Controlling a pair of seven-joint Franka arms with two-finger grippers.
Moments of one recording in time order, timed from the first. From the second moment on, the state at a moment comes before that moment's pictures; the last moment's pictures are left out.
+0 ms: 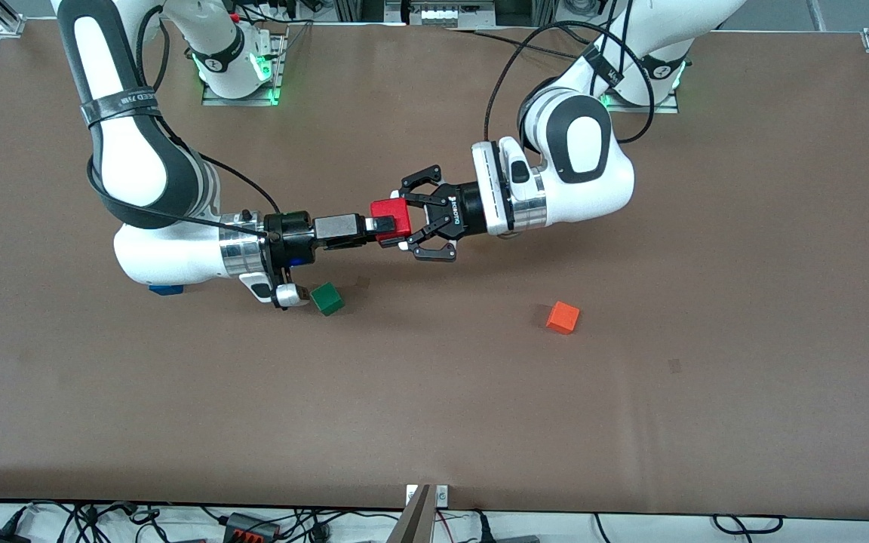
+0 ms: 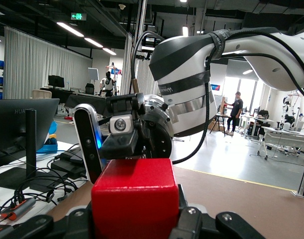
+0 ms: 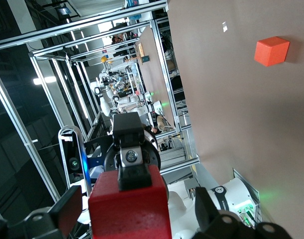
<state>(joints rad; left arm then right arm) -0.13 0.48 -0.59 -1.67 -1.88 2.43 2.18 0.36 0.48 -0.03 -1.57 1.54 1.76 -0.19</state>
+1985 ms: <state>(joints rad) -0.07 0.48 -0.58 -1.66 -1.84 2.36 2.18 0.27 0.50 -0.05 -1.57 1.26 1.76 -0.30</state>
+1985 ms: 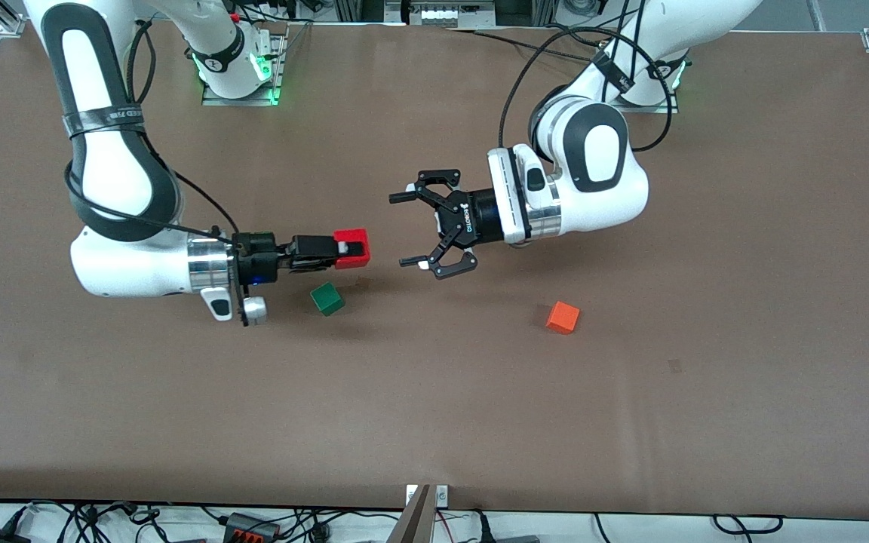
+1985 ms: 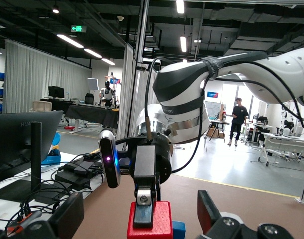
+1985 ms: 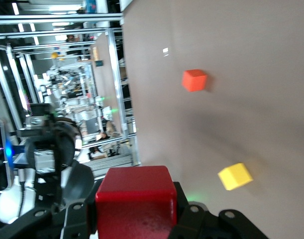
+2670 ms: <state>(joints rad) 0.18 0.50 -0.58 -1.62 -1.20 1.94 1.80 0.06 0.50 -0.08 -1.64 0.59 1.73 -0.31</state>
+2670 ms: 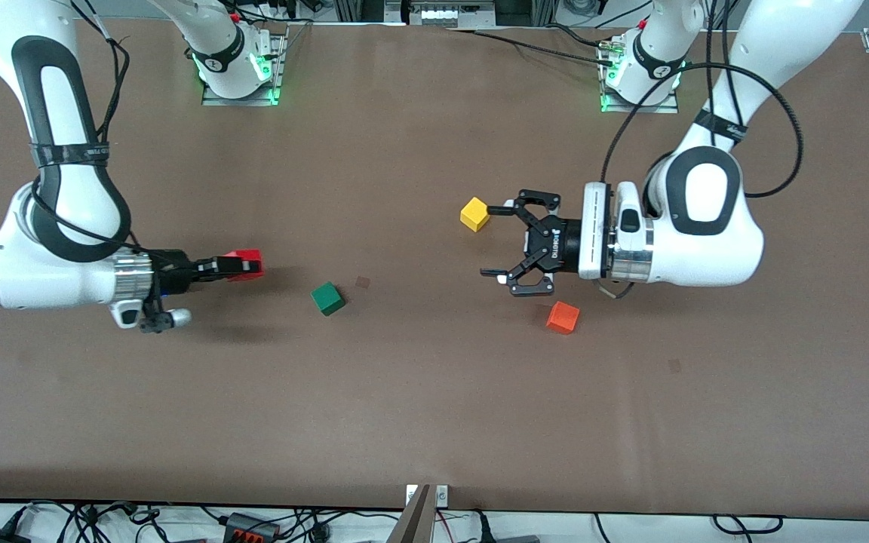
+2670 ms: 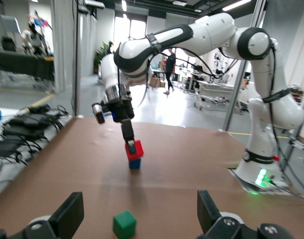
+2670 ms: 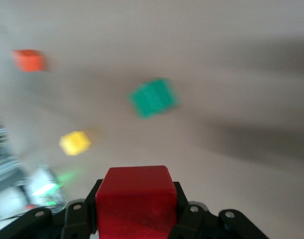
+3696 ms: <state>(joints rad) 0.22 0.45 -0.56 -1.44 -0.44 1.46 0.82 0.06 0.42 -0.15 -1.93 0.01 2.28 -0.25</state>
